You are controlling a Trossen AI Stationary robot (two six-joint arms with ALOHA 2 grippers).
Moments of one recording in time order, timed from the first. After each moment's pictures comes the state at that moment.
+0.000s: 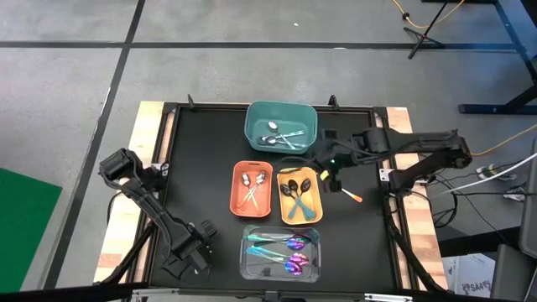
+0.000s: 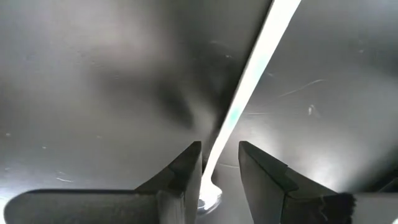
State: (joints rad) left arm -0.80 1.77 1.09 -0.96 0.10 0.10; right arm 0.08 1.43 1.52 -1.14 0.19 -0.11
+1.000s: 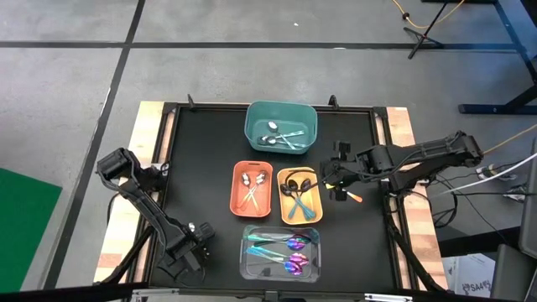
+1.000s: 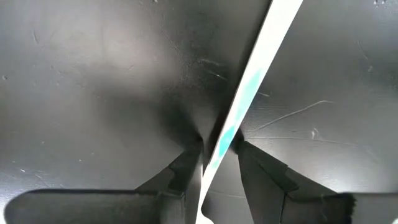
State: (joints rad) left arm -0.84 1.76 1.00 -0.82 0.04 0.06; right arm 0.21 1.29 1.19 -1.07 0.36 0.16
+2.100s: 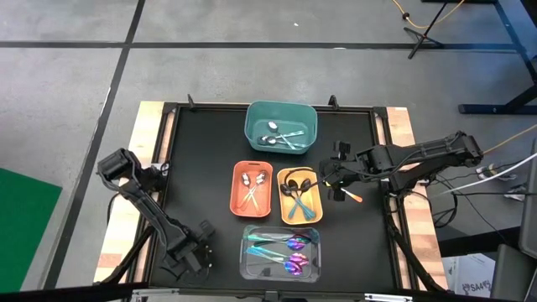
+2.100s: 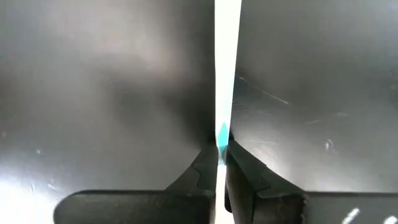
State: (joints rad) left arm -0.83 1.77 1.02 -0.82 -0.01 -0.03; right arm 0.21 1.29 1.19 -1.04 0.36 0.19
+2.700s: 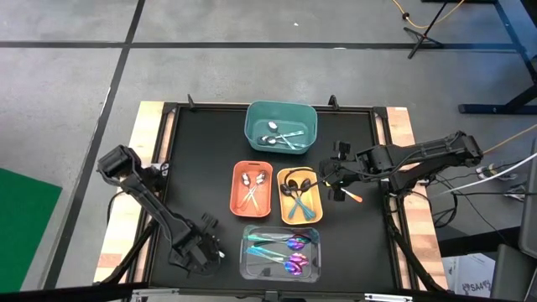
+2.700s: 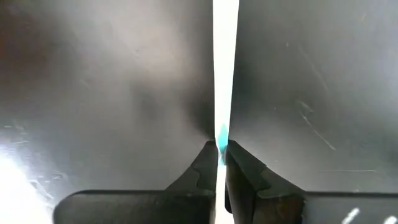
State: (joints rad) left arm -0.78 1.74 1.04 -0.82 -0.06 -0.26; right arm 0.21 1.29 1.19 -1.04 0.35 0.19
